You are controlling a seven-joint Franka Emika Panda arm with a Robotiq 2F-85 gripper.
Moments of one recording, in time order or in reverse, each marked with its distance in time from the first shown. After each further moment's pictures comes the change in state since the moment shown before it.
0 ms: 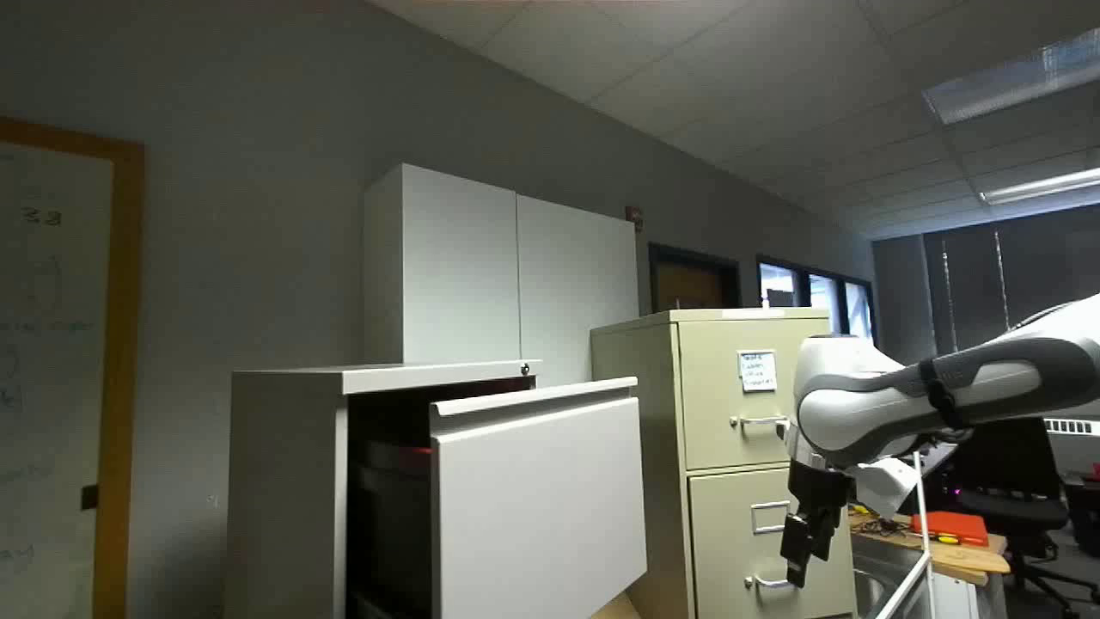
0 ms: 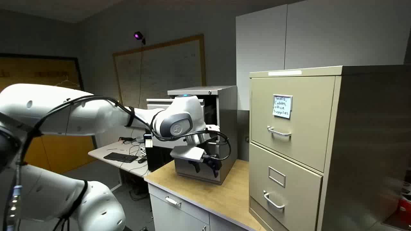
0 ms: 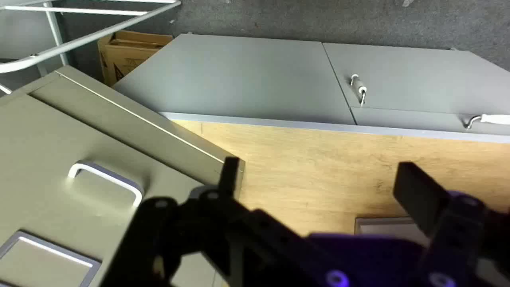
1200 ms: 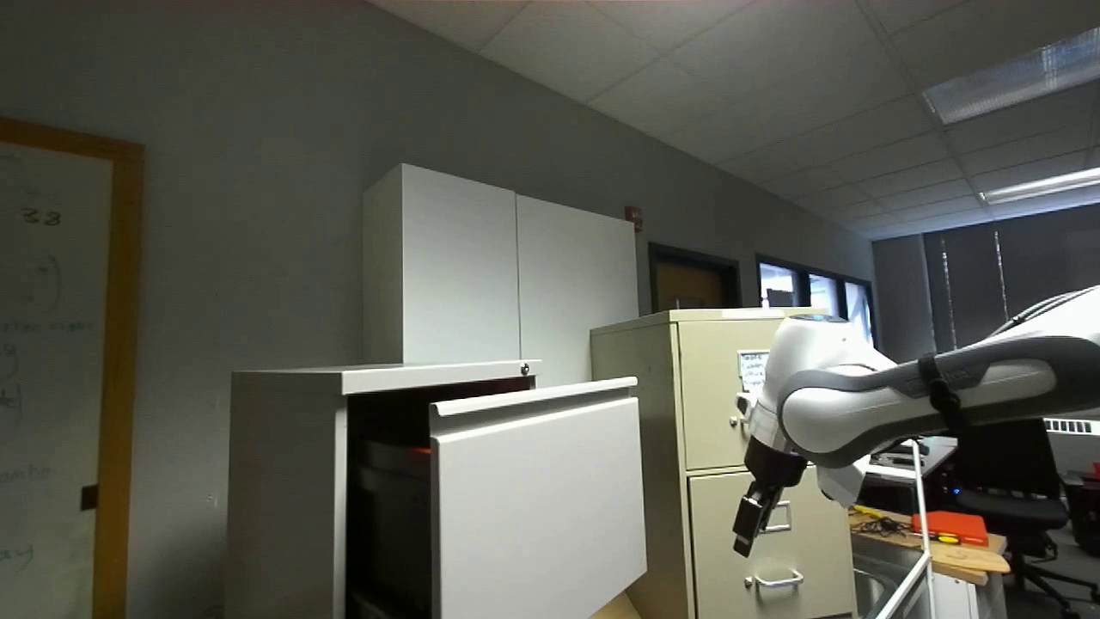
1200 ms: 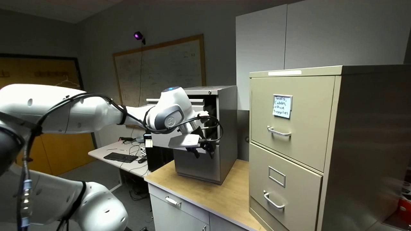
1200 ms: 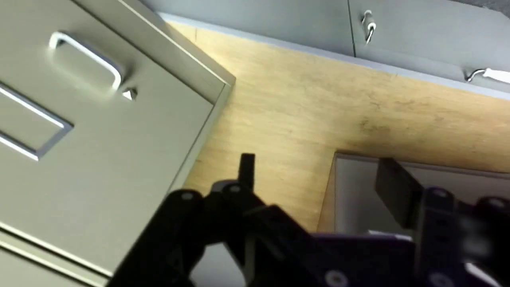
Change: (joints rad) arm 0.080 -0.036 0.091 -0.003 0.009 0.155 0.003
